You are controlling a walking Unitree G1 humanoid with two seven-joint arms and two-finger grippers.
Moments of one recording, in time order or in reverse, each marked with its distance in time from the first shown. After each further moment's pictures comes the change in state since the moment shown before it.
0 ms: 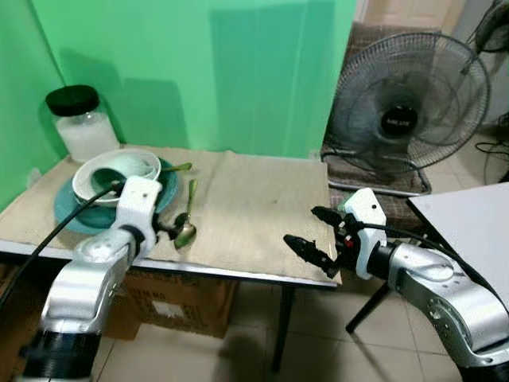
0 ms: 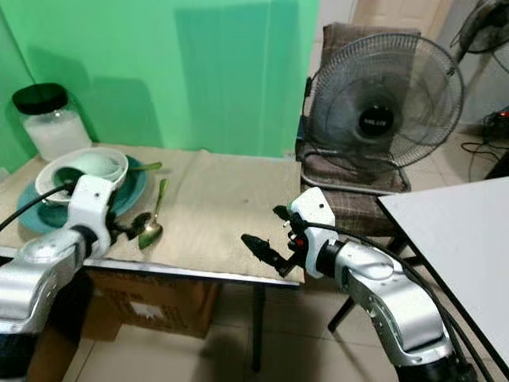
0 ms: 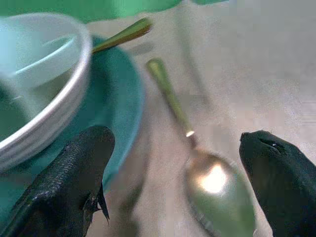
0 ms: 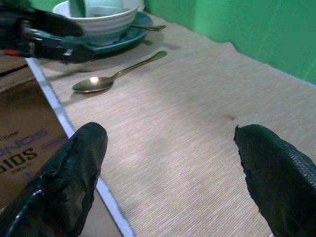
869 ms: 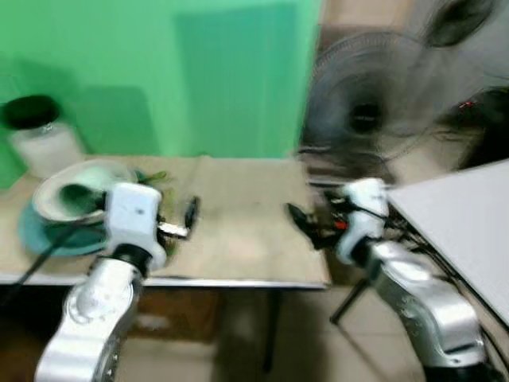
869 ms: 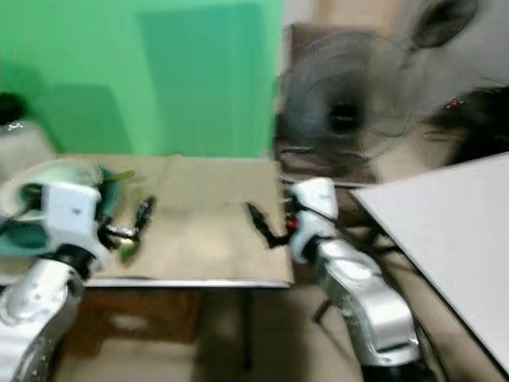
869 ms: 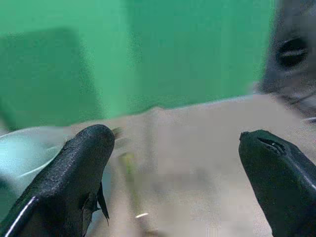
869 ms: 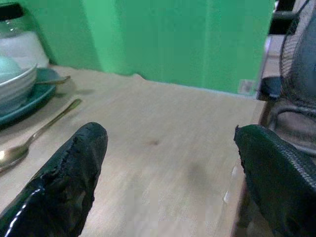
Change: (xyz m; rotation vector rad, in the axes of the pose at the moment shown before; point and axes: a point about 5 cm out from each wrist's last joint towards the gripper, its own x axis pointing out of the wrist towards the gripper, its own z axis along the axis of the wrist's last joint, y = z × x) left arm -0.070 -0.045 0.018 -0.003 -0.359 0.102; right arm 0.018 0.001 0.001 0.187 -0.160 -0.309
